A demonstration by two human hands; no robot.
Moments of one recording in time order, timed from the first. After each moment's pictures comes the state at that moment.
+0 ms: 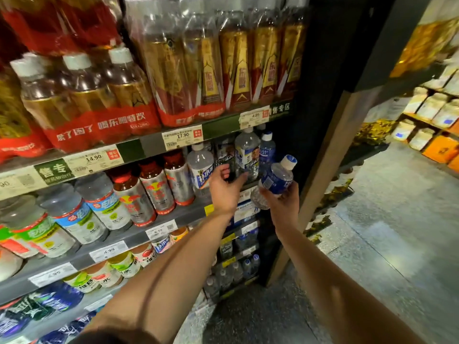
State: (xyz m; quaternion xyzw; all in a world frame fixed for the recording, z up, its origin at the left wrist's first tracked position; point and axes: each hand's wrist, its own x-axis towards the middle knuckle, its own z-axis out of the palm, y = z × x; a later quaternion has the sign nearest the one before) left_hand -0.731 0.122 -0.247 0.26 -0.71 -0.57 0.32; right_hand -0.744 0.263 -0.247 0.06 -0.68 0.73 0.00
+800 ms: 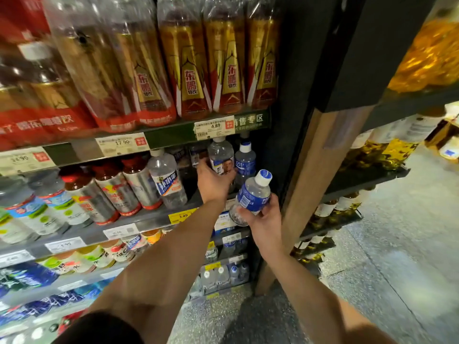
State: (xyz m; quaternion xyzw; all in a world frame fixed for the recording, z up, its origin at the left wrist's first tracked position) left_hand -0.839 0.151 -0.251 0.43 -0.71 -0.44 0.36; right_hand -0.823 0.307 -0.263 0.14 -0.65 0.73 -0.16
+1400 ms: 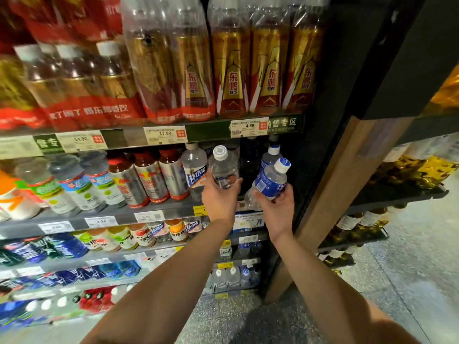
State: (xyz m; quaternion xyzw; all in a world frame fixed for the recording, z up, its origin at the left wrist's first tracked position) left_hand -0.762 0.174 -0.235 0.45 -0.65 -0.42 0.44; right_hand -0.829 0.276 -0.248 0.15 -0.63 0.74 -0.14
